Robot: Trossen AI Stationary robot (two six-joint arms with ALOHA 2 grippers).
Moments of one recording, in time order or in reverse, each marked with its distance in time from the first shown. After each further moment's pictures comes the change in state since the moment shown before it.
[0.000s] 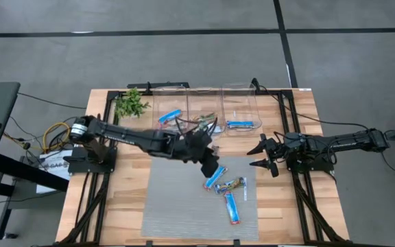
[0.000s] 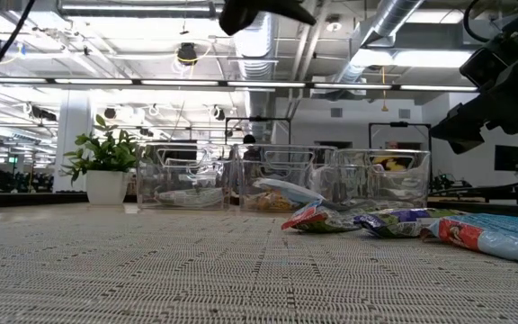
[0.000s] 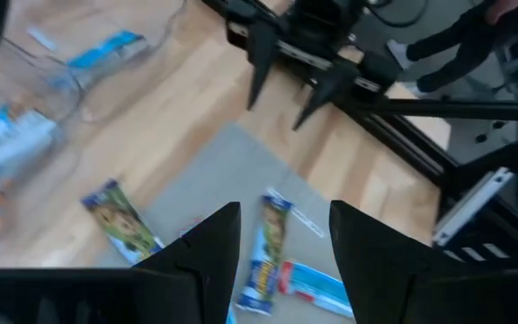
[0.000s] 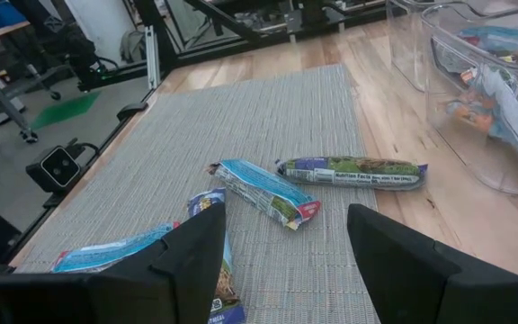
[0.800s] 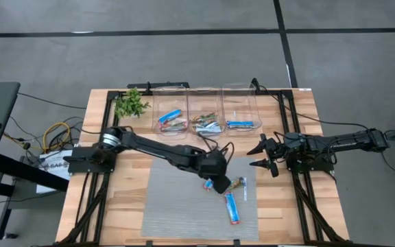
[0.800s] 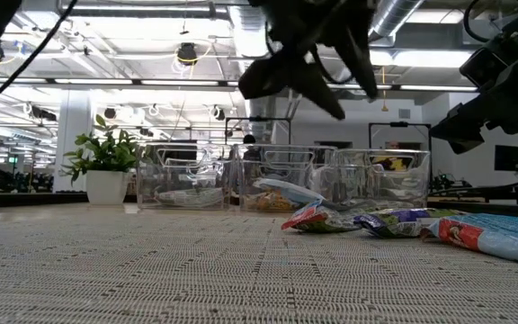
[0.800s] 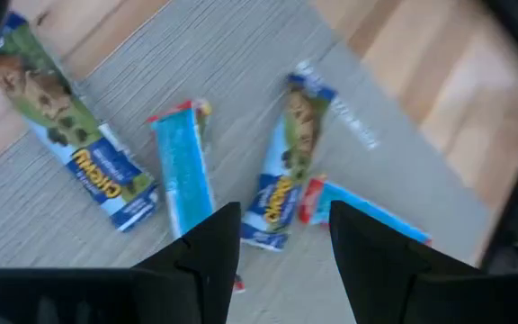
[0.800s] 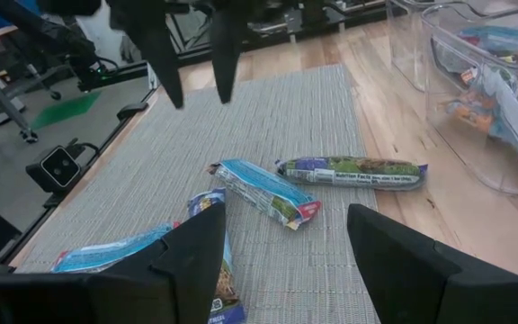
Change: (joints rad) left arm -0.022 0.361 0.233 -0.199 0.184 -0.135; right arm 0.000 0.000 0.000 0.000 0.000 0.000
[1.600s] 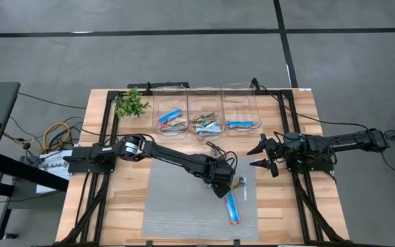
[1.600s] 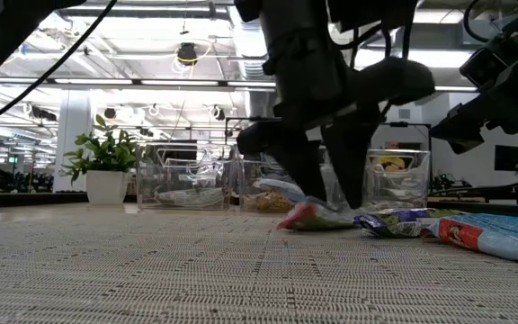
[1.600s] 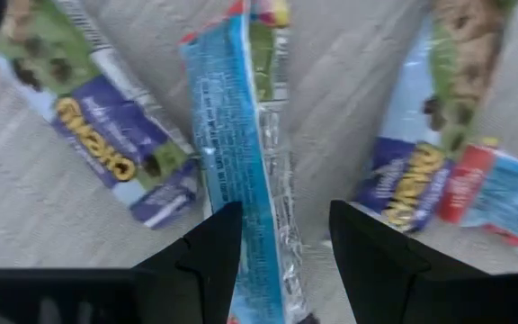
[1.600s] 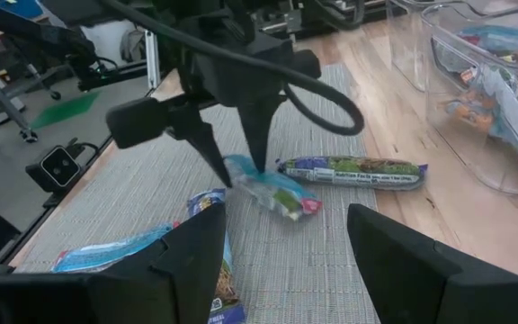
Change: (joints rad) left arm 0.002 0.253 0.170 -0.199 0.004 0.031; right arm 0.000 0.000 0.000 0.000 0.000 0.000
